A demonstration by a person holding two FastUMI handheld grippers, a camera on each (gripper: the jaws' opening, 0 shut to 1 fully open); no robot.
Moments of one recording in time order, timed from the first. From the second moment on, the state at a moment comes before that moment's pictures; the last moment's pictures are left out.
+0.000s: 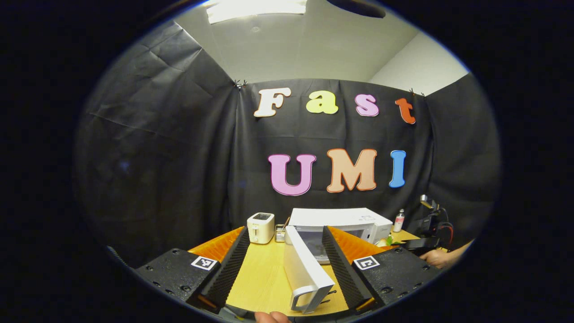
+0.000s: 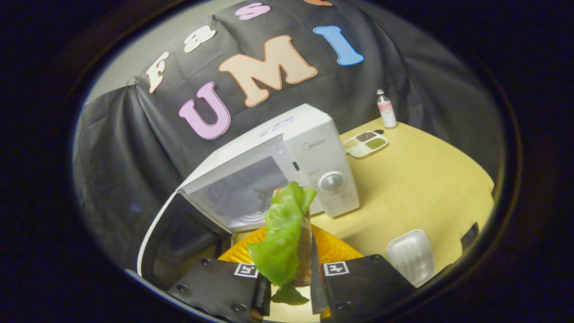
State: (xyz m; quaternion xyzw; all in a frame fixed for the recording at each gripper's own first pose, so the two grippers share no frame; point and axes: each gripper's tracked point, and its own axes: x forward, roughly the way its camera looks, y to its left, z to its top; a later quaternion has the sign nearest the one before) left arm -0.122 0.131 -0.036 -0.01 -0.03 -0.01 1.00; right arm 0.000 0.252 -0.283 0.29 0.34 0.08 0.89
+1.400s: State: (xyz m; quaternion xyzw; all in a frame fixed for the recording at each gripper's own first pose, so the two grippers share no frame) left arm -0.140 0.168 -0.111 -0.02 0.11 0.04 0.99; right arm 0.166 0.422 -0.351 0.52 0.23 -0.05 0.82
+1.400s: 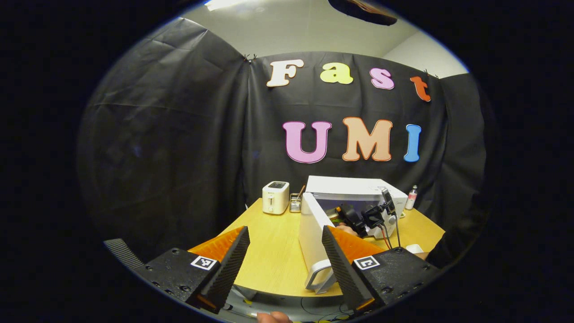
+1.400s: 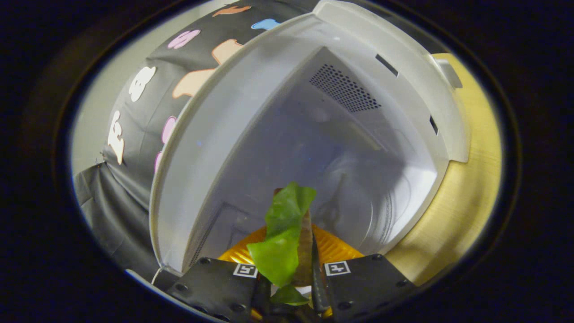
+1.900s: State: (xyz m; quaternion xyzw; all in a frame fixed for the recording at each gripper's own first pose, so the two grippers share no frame) left arm -0.142 0.156 -0.109 -0.01 0.11 0.03 0.99; right arm 0.180 0.427 -0.377 0.44 0.26 -0.04 0.86
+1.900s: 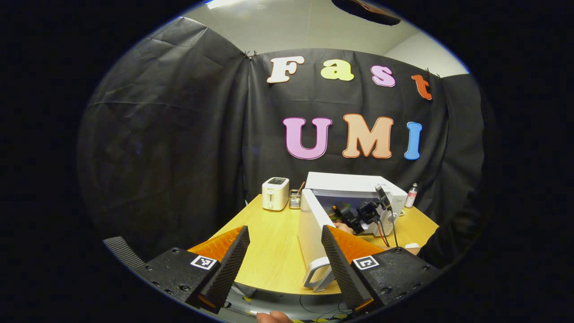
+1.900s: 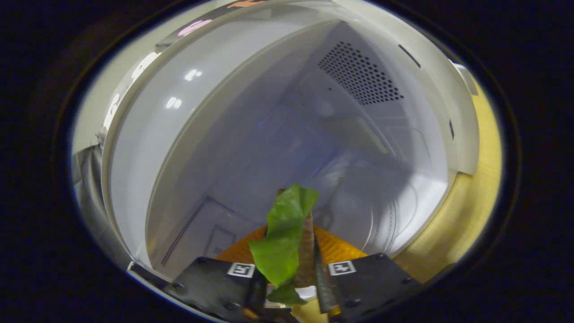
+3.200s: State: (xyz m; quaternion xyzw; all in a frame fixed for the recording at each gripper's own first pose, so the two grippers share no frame) left arm -0.136 0.137 -0.100 0.01 0.11 0.00 0.99; right arm 0.170 0.384 -0.328 0.08 0.20 0.07 0.97
